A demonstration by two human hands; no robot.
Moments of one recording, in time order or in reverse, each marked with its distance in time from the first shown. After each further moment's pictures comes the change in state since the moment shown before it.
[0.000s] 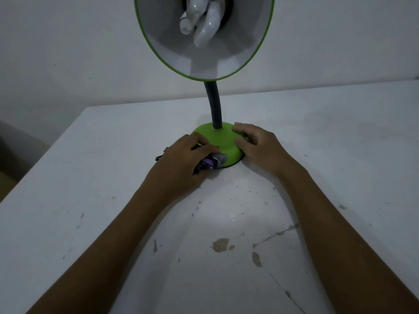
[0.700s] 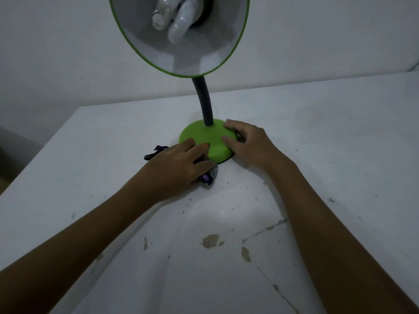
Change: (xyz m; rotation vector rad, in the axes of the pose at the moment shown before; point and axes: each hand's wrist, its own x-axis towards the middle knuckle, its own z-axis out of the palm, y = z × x) left_hand 0.003 0.003 -0.004 0.300 -0.115 0.399; right_hand 0.000 0.002 0.001 0.006 -0.020 -0.001
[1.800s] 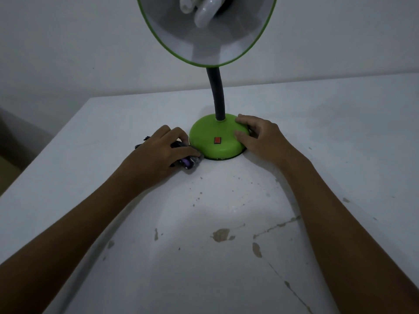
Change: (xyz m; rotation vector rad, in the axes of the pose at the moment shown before) left_hand -0.047 -0.036 0.009 -0.134 0.007 -0.248; right_hand 0.001 -0.004 -0.001 -0.036 -0.004 0.009
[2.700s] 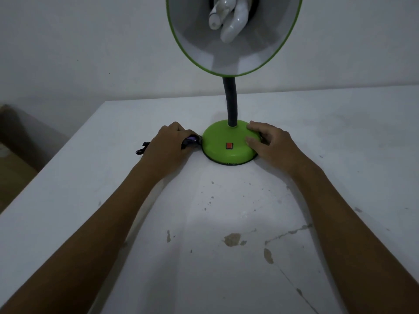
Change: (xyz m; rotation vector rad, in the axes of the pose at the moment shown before) left_hand 0.020 -0.015 0.013 -0.199 0.015 -0.536; right_hand -0.002 -0.002 0.000 -0.005 0.023 0.000
